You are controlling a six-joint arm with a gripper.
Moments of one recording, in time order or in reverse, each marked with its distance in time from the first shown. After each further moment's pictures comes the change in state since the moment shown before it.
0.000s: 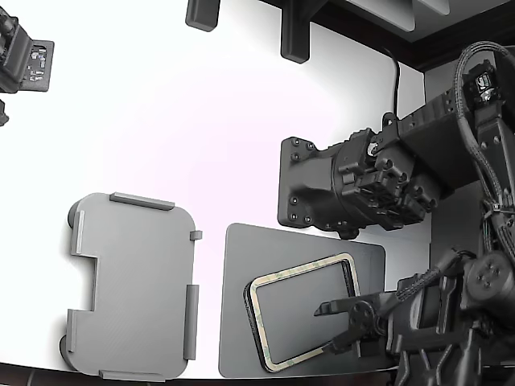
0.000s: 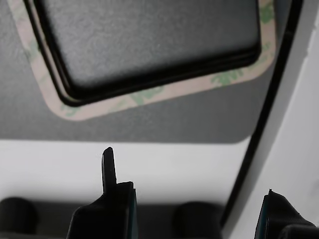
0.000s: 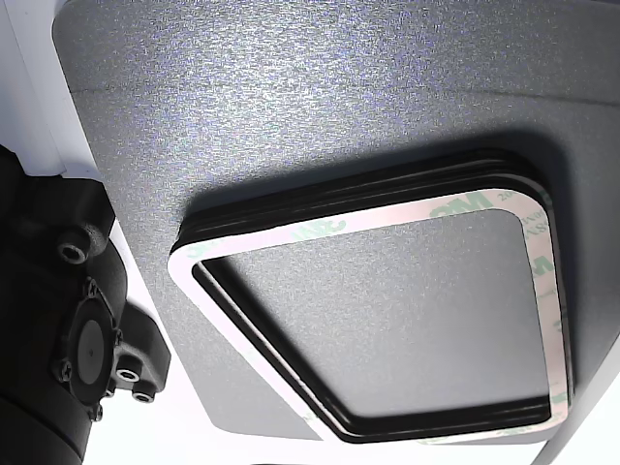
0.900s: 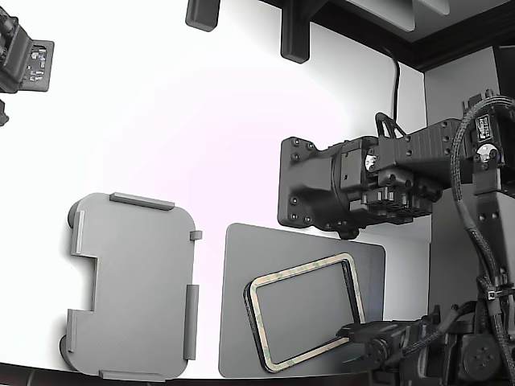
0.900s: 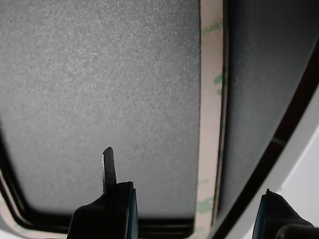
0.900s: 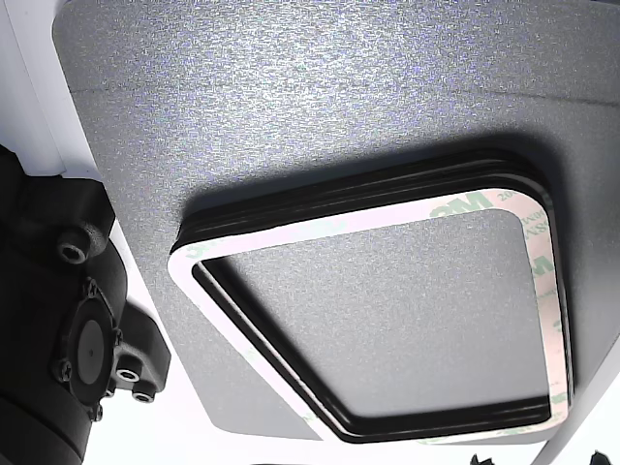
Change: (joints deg) arm 20.0 -15.2 -5.4 0.3 -0.4 11.0
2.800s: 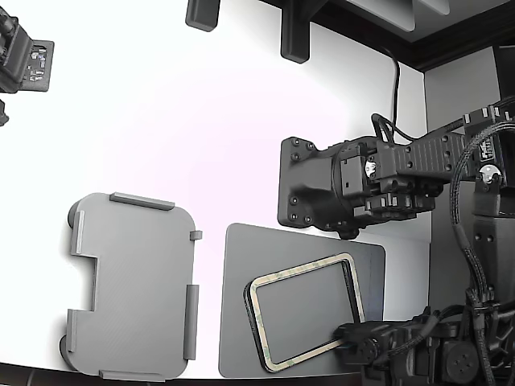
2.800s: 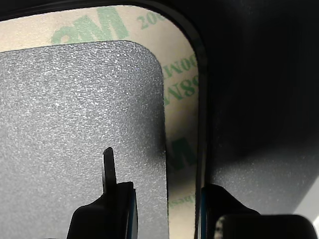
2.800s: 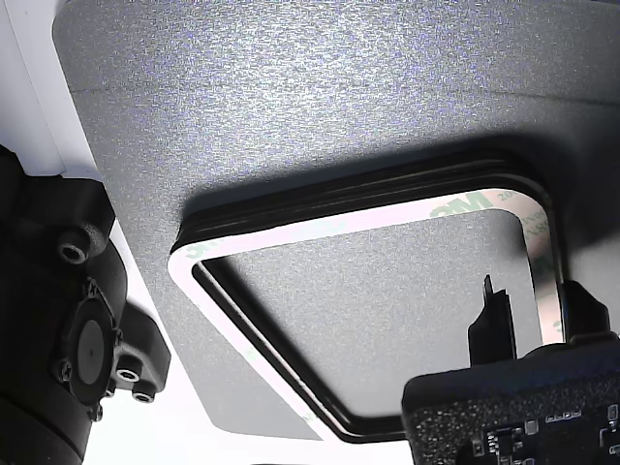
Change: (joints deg) arm 8.1 -4.0 9.1 -12.0 -1.7 8.3
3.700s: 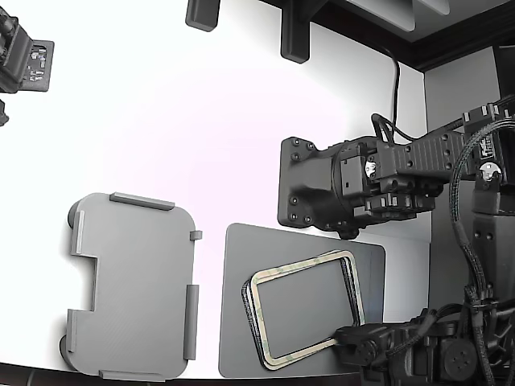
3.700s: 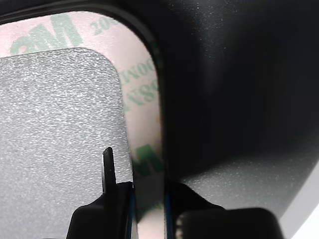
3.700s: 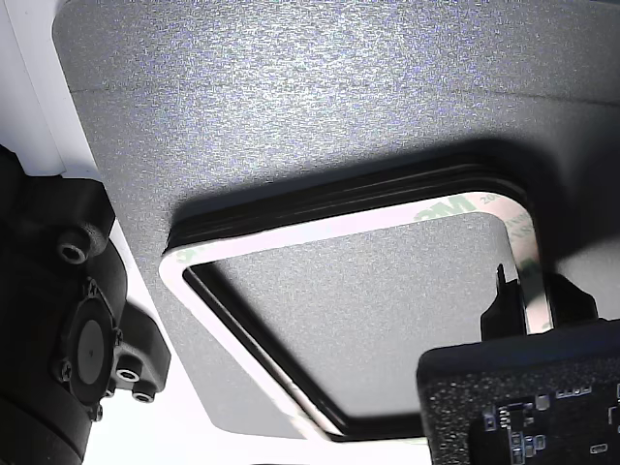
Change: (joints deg) arm 0.0 0.6 1.8 -2.9 -0.3 0.2
